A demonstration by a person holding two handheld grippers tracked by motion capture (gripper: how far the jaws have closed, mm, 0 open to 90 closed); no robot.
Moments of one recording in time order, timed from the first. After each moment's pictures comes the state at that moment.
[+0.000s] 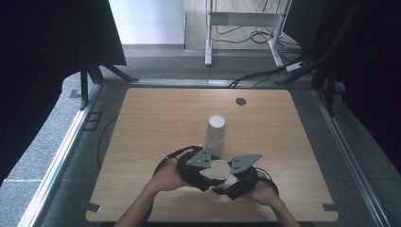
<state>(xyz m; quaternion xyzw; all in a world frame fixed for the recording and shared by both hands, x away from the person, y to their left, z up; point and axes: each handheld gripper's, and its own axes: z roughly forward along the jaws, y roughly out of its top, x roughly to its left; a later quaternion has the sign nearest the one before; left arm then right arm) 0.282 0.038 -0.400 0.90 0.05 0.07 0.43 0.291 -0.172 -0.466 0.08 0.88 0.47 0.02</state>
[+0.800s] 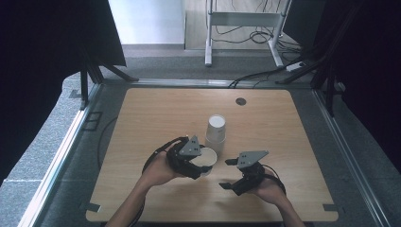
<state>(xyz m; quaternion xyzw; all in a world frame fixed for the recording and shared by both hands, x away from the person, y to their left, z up) 0.302 0.067 -0.398 0.90 0.14 0.12 0.39 0.299 -0.193 -0.464 0.14 0.88 0.45 0.05</state>
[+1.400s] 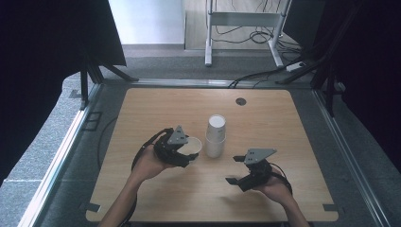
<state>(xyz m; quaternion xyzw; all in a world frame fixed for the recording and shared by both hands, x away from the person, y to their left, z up) 0.324 0.104 -0.400 0.89 0.22 0.16 0.37 0.305 -0.213 -0.463 0.18 0.88 0.44 0.07</state>
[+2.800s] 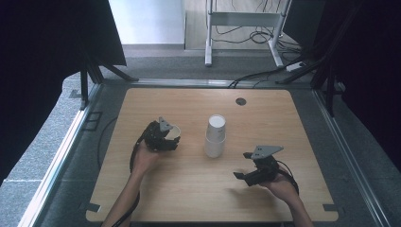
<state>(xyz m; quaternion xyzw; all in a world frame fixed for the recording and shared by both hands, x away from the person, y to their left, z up) 0.383 0.140 -0.466 0.83 0.39 0.25 0.31 0.316 -0.235 -0.470 0.24 0.87 0.41 0.10</state>
